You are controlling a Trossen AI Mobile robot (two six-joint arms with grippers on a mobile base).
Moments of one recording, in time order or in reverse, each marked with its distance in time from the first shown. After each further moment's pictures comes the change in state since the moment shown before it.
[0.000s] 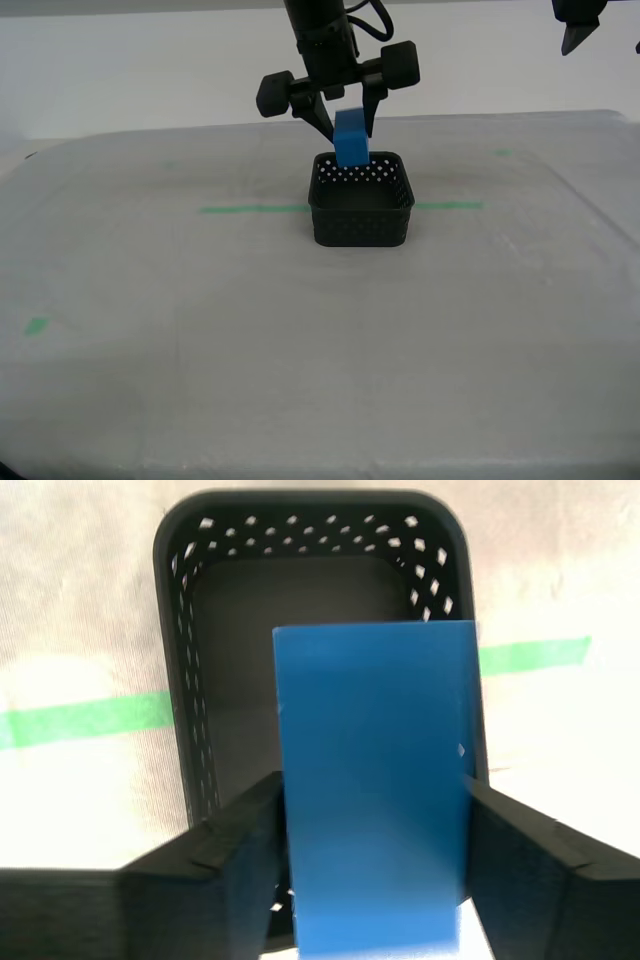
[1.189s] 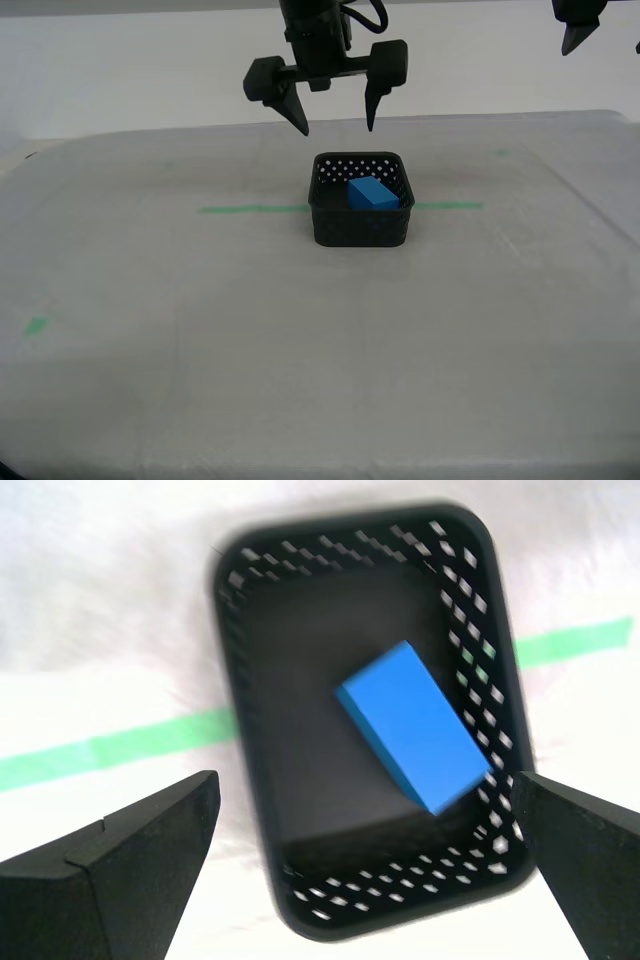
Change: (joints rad) arm 0 0.000 0.000 0.000 0.000 0.000 0.000; arm 1 0.016 -0.027 0.002 -0.048 -0.077 0.114
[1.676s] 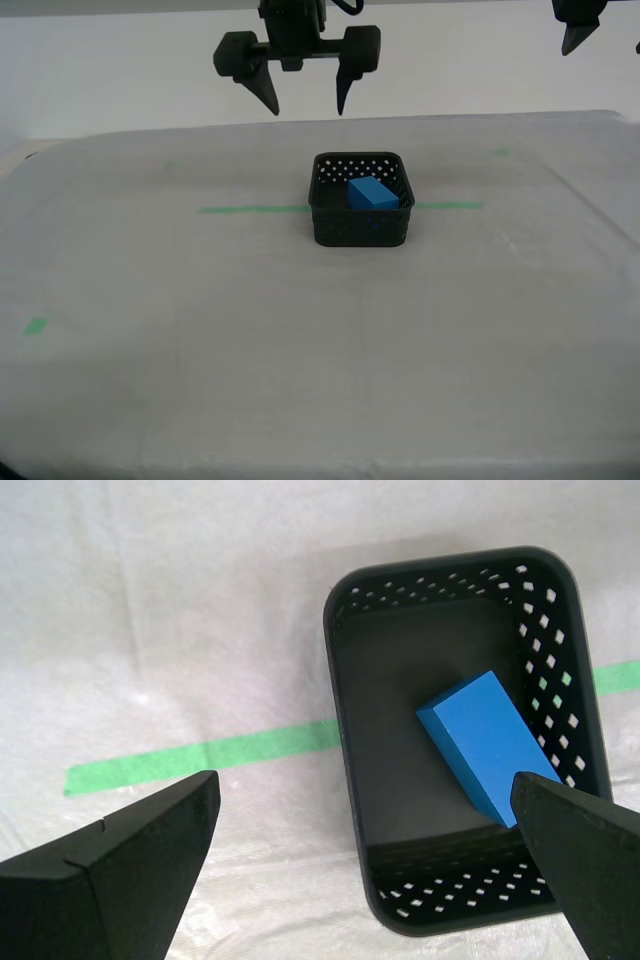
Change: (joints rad) arm 0 0.000 0.000 0.000 0.000 0.000 0.000; arm 1 0.039 -0.053 -0.001 -0.063 -0.079 0.031
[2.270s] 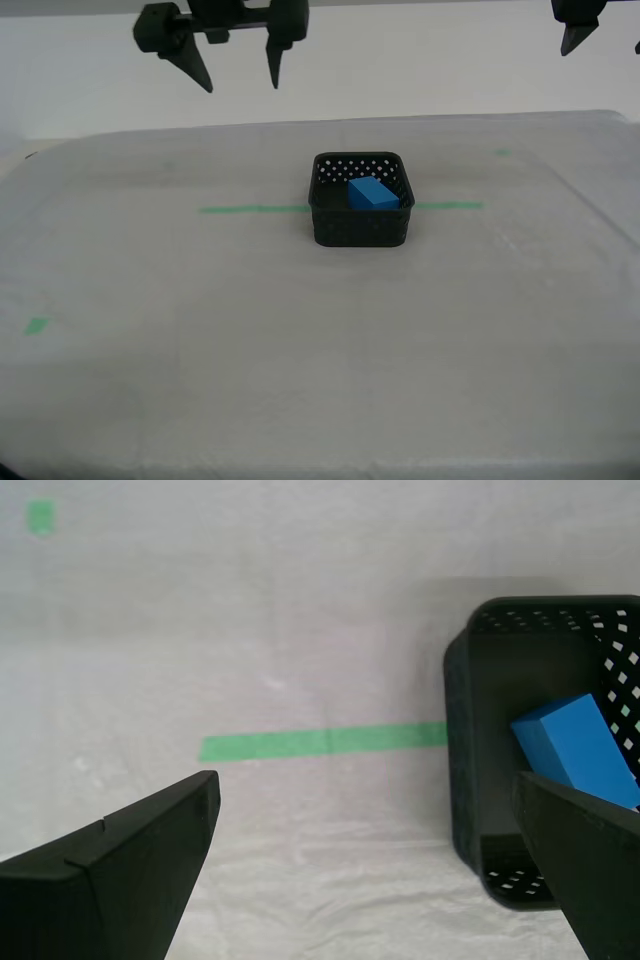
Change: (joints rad) arm 0 0.000 0.000 0.000 0.000 0.000 0.000; arm 1 0.142 -0.249 -0.237 0.045 0.002 0.025
